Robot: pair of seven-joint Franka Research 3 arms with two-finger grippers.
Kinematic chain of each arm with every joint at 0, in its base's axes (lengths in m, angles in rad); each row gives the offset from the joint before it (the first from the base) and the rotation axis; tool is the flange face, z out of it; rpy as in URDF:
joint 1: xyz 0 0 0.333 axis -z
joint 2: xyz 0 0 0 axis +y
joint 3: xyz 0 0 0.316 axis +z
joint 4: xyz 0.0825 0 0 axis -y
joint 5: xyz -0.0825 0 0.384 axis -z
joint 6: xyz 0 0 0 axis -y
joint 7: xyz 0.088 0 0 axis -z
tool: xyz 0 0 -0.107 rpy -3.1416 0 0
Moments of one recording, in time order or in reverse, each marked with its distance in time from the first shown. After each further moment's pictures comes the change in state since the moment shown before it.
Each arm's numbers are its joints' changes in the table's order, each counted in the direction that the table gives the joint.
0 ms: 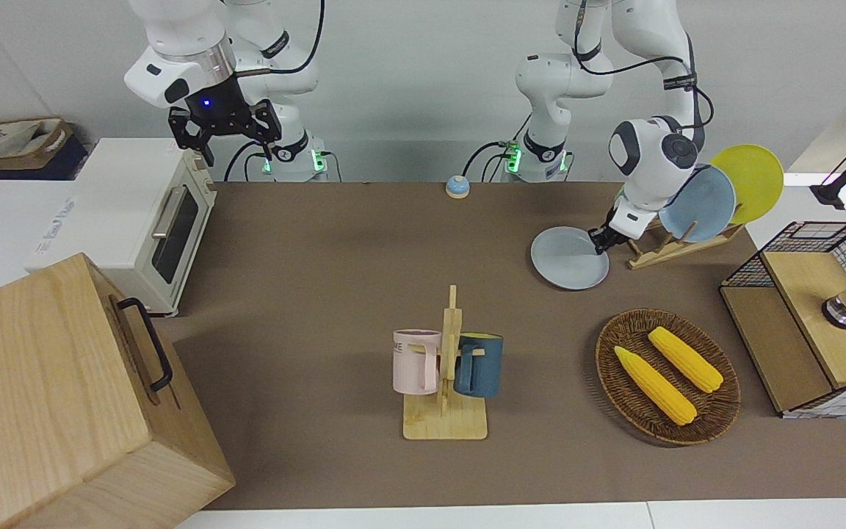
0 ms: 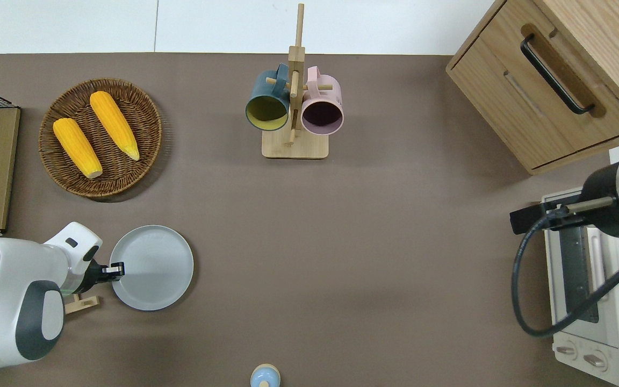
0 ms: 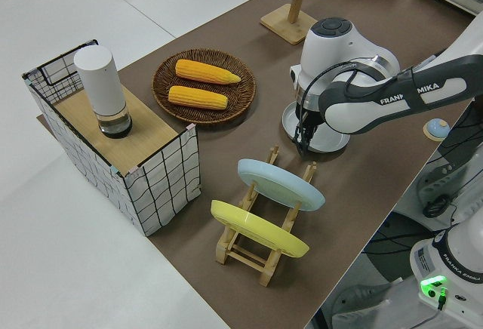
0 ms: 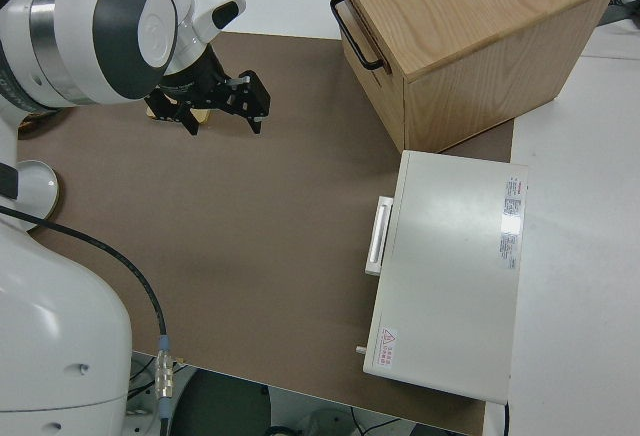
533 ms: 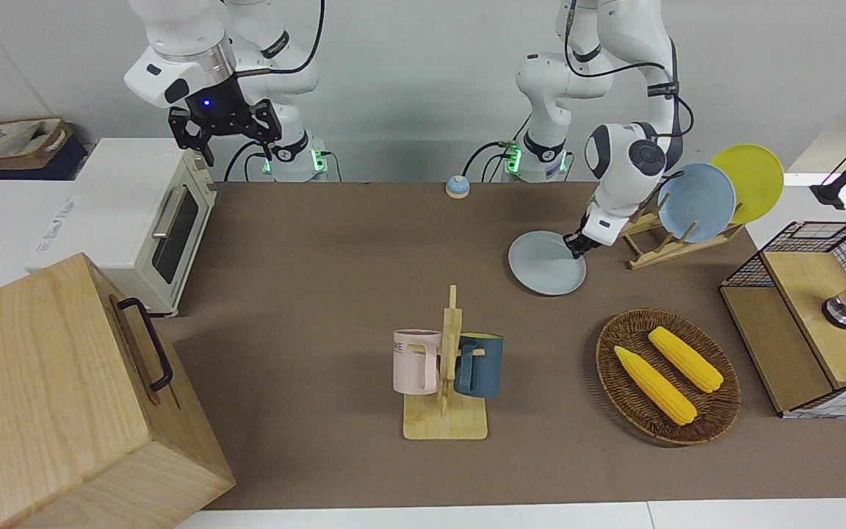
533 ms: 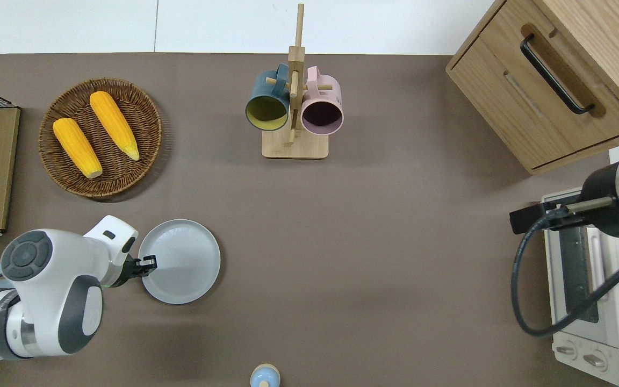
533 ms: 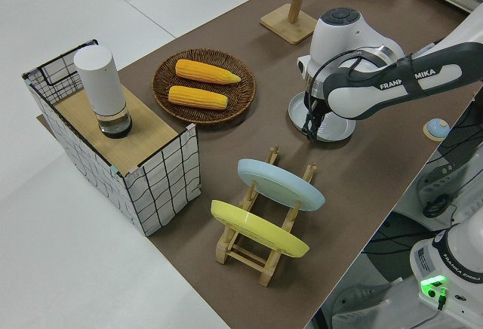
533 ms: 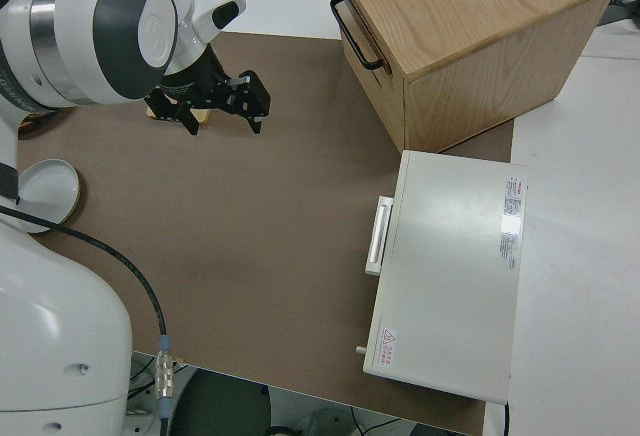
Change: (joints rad) left arm 0.065 0.032 -0.088 0.025 0.018 0.002 -0.198; right arm 0.000 0.000 0.000 0.000 0.000 0.000 0.000
